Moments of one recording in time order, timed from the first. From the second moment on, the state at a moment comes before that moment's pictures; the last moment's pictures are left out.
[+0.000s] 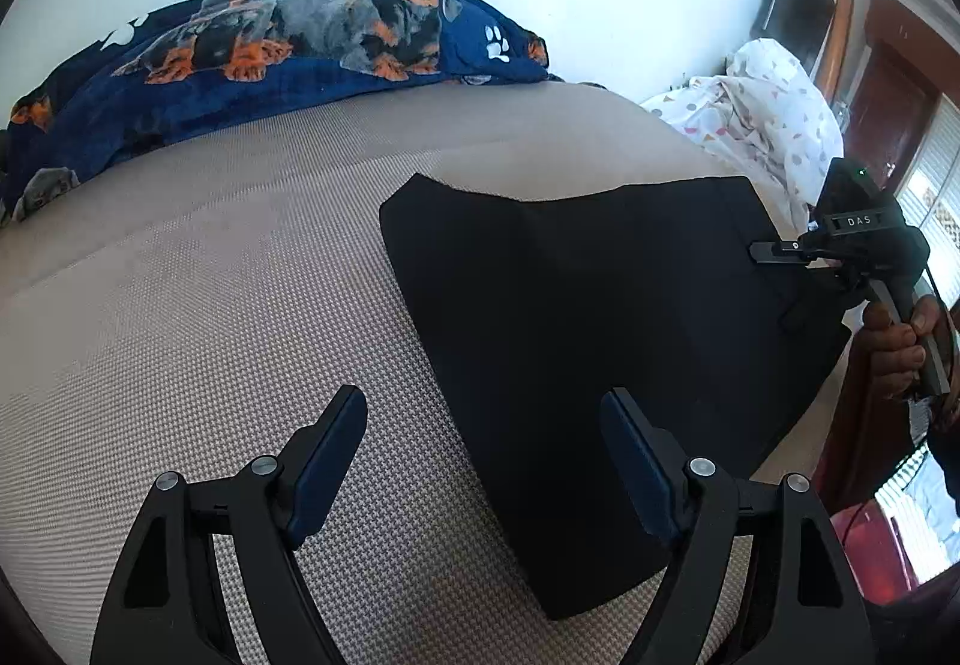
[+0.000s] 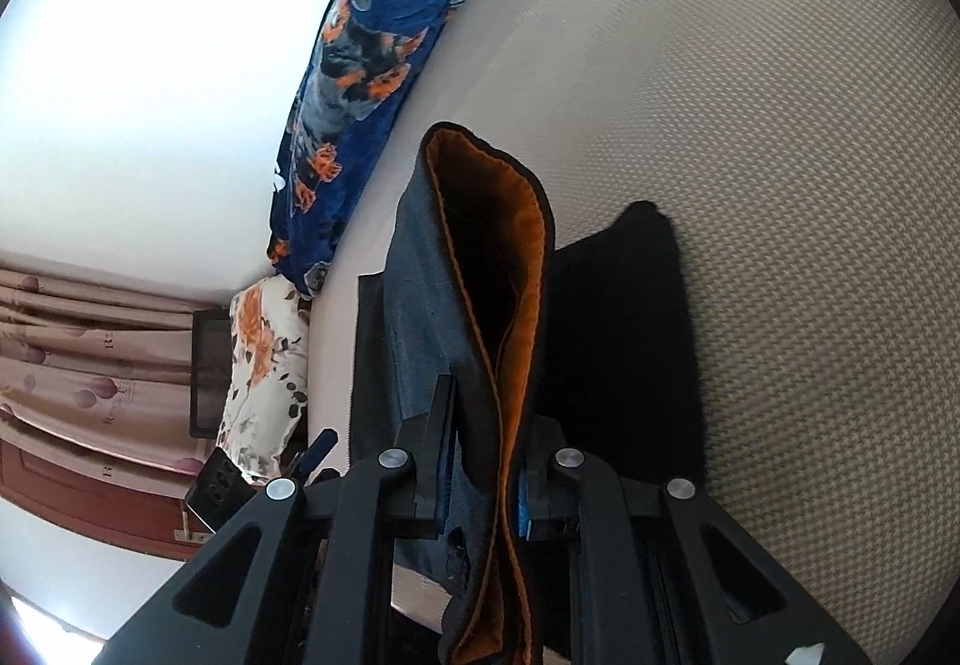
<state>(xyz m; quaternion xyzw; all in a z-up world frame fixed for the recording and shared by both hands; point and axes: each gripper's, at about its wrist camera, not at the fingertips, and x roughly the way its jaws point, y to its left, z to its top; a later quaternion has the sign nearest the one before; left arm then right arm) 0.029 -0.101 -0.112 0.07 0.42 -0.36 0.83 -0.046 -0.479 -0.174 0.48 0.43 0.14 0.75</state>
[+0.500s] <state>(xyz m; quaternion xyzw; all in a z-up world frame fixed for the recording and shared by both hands) 0.030 -0.112 -0.126 0.08 0.44 -0.36 0.82 -0.057 -0.508 -0.177 0.48 0.43 0.10 0.76</state>
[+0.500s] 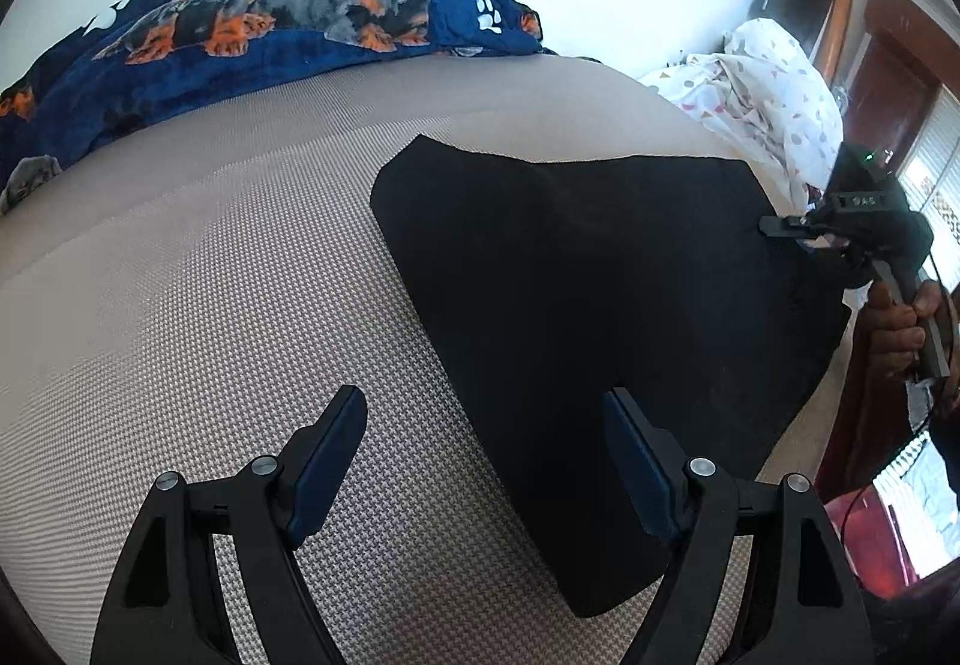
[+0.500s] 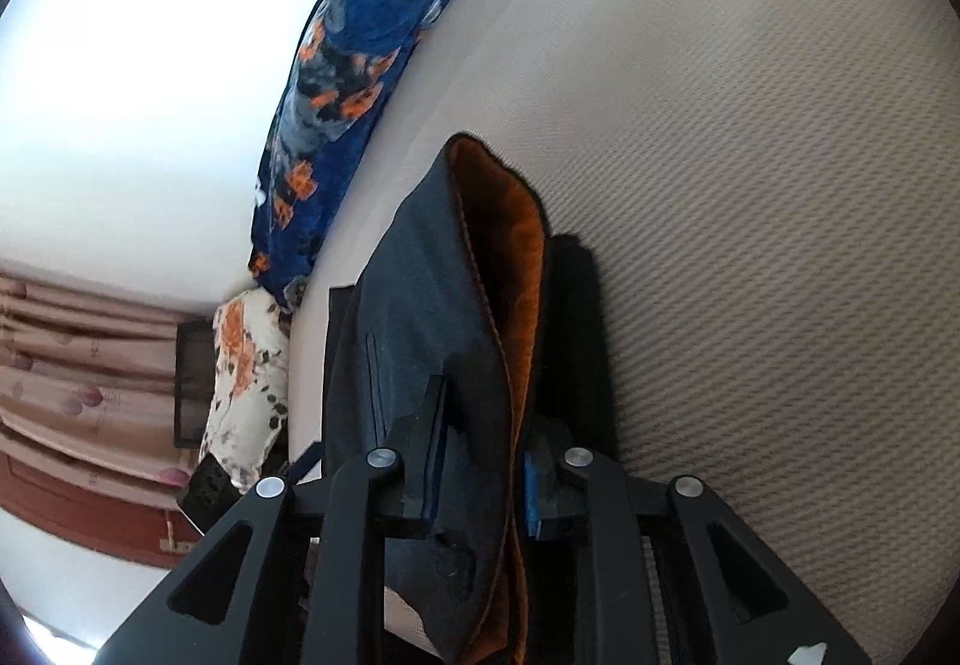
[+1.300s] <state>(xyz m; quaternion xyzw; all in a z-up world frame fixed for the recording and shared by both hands) 0.033 -0.111 -0.134 0.05 0.45 -0.36 0.82 -0.113 -0.506 -0.133 0.40 0.48 0.09 0.78</state>
